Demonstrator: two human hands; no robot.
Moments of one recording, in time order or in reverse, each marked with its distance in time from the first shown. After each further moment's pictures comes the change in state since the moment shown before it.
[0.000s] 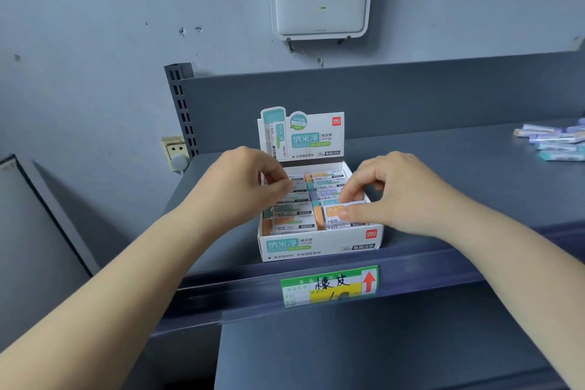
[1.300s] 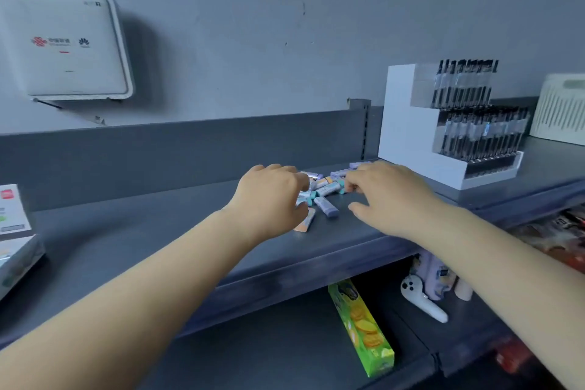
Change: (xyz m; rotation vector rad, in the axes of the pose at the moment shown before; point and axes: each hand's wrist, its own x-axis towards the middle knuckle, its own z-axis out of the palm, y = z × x) left_hand 0.121 0.336 0.199 0.403 0.105 0.533; right_hand -0.140 0.259 -0.238 -0.786 0.249 0.122
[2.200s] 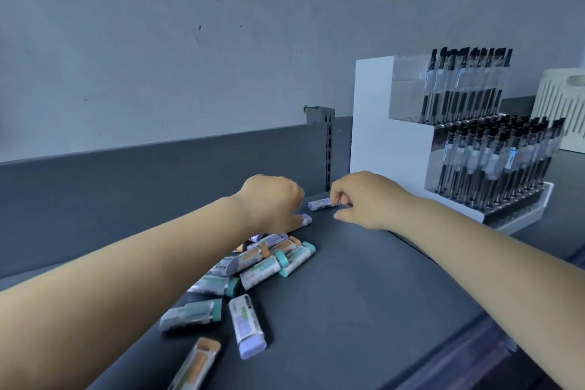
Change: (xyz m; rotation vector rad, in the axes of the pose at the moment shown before) left_hand 0.223 -0.003 0.139 0.086 -0.363 0.139; right_hand 0.142 0.173 0.112 0.179 -0.265 0.138
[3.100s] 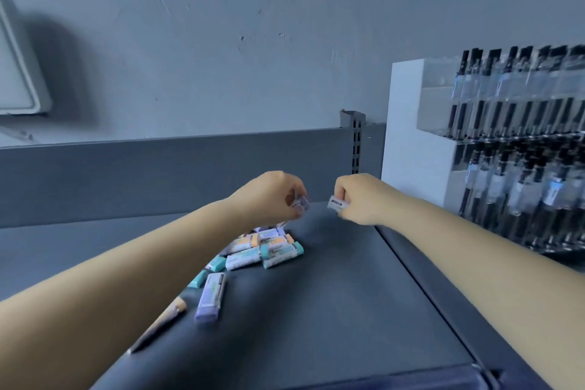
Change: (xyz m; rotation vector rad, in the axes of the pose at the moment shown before) left_hand -0.016 0.029 -0.022 -0.481 0.105 -0.407; right_hand 0.043 0.029 0.012 0.209 -0.061 -0.215
